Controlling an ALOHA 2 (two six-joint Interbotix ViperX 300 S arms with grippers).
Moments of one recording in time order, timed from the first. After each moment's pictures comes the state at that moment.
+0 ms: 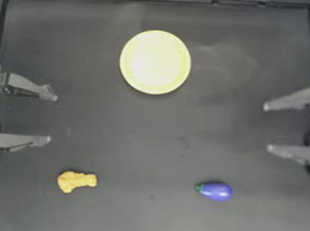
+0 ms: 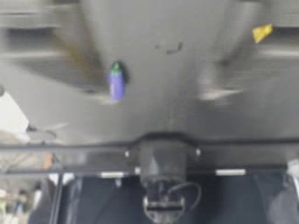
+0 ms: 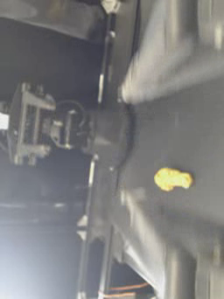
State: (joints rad) left arm 0.00 -0.99 1.14 0.00 -0.12 0.02; right arm 0.00 -0.97 1.18 -0.07 -0.30 0.00
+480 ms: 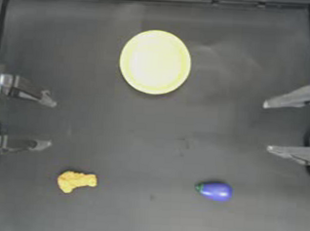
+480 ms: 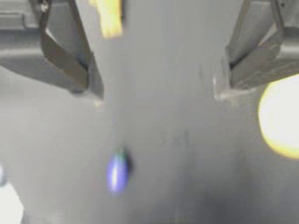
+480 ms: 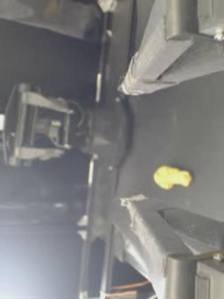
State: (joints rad) left arm 0.01 -0.92 0.96 0.00 0.40 -0.06; right arm -0.01 -0.97 1.18 -0.05 -0.29 0.00
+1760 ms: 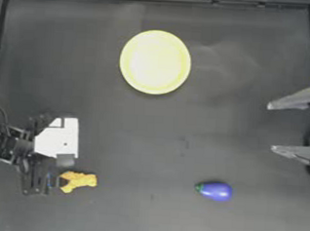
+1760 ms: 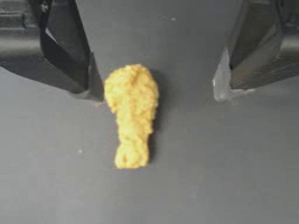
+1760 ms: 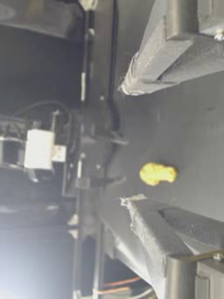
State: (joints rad) left arm -0.19 -0.36 0.83 0.10 0.64 -0.42; right arm -0.02 -1.03 1.22 -0.02 -0.23 0.00
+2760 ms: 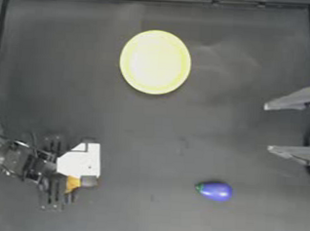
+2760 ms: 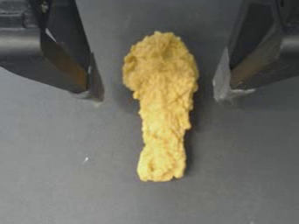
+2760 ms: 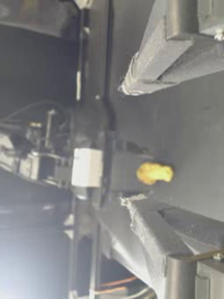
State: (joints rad) left arm -0.24 -0.10 0.82 0.05 0.51 -0.44; right arm -0.03 -1.00 1.21 -0.02 -0.23 0.00
